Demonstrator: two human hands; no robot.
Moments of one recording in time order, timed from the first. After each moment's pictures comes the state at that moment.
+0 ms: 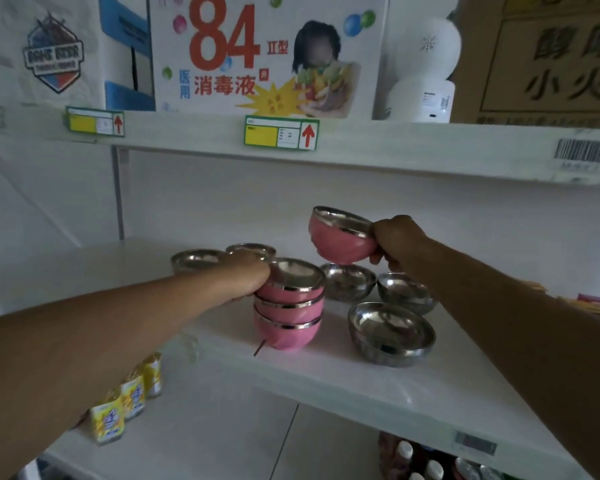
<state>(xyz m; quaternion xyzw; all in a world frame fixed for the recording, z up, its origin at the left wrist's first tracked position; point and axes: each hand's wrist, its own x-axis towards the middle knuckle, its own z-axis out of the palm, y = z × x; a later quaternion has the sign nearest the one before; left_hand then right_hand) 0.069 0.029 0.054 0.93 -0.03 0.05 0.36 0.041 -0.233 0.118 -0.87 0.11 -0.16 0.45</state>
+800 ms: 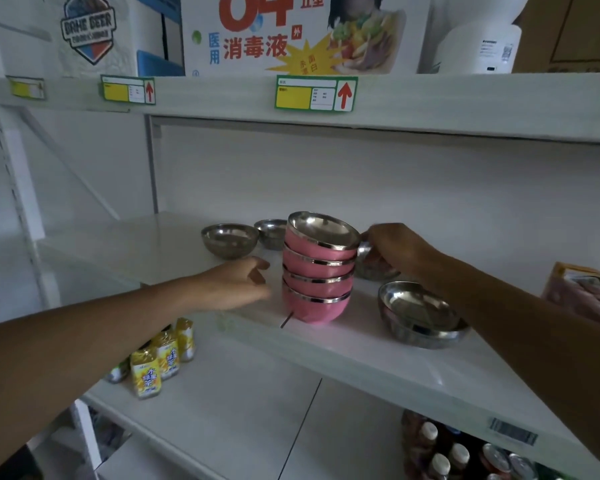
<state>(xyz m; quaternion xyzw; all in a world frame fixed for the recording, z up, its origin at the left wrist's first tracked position) 0.054 0.100 -0.005 0.94 -0.13 -0.03 0.32 0.066 -0.212 0.062 -0.94 -0.05 -0.08 0.33</state>
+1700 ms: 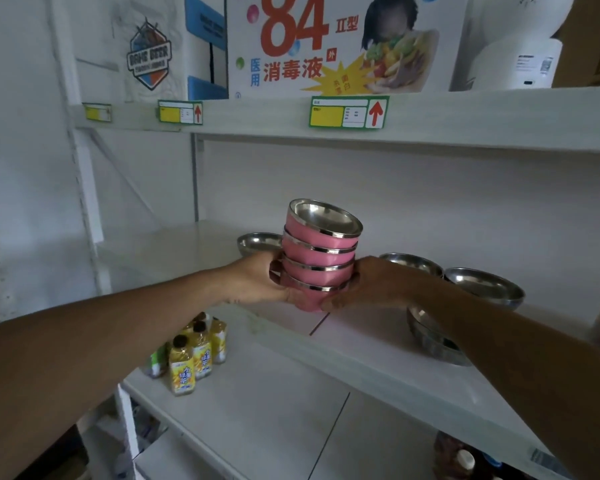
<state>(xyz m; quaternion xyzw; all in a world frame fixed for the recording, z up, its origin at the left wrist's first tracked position) 0.065 0.111 0.003 0.85 -0.31 0.03 0.43 0.077 -0.161 0.032 -0.90 -0.31 0.08 0.29</state>
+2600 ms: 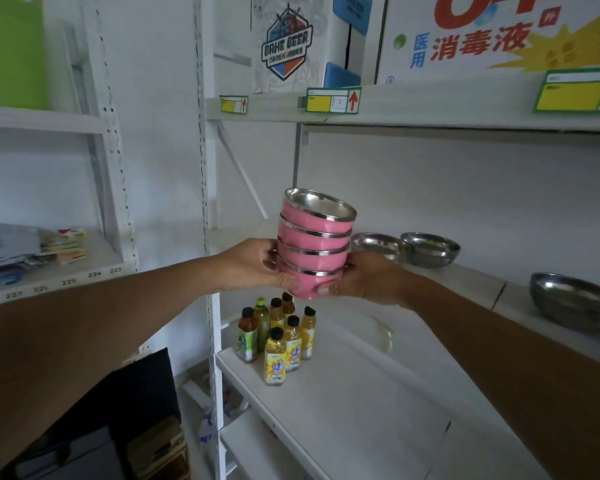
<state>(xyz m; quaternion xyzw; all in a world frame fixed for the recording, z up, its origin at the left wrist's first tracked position) 0.022 0.343 0.000 0.88 -0.10 0.06 0.46 0.121 0.079 -0.003 -0.80 -0.44 0.12 0.38</state>
